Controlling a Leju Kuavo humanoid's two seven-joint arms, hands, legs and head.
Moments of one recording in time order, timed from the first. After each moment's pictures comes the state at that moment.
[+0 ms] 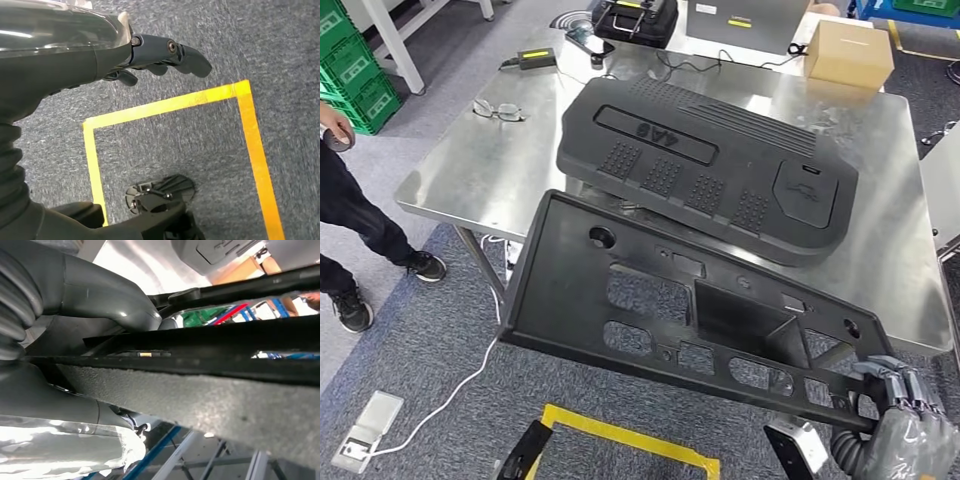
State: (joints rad) left arm -0.06 -0.18 0.54 -0.20 -0.82 0.20 -0.40; right arm 0.33 0.00 0.24 -1.88 1.31 -0.70 -0.02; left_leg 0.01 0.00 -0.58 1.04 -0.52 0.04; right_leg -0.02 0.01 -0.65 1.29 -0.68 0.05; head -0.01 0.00
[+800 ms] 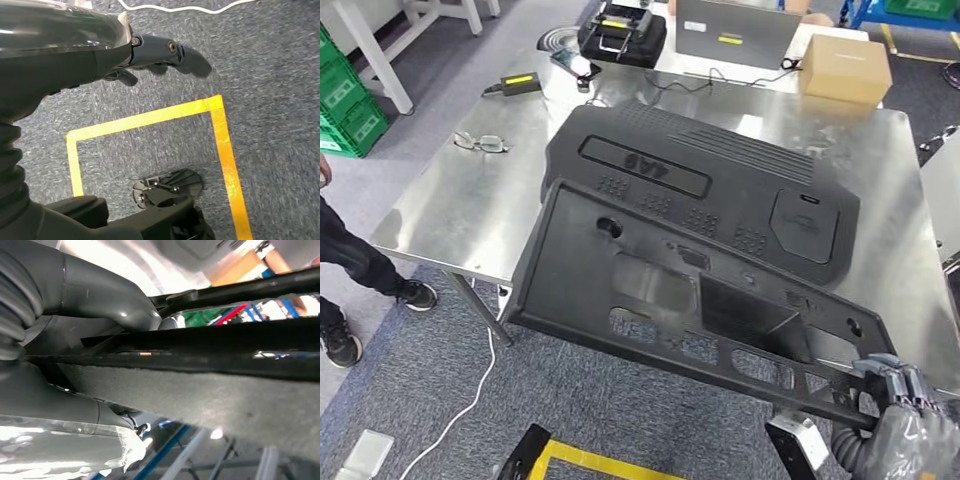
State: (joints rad) left arm -0.06 -0.19 0.54 -0.20 -0.82 0.21 -0.40; right arm 0.34 0.01 0.23 -1.89 1.31 -0.70 -0.02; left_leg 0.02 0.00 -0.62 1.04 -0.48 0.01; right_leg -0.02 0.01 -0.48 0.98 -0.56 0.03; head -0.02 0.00
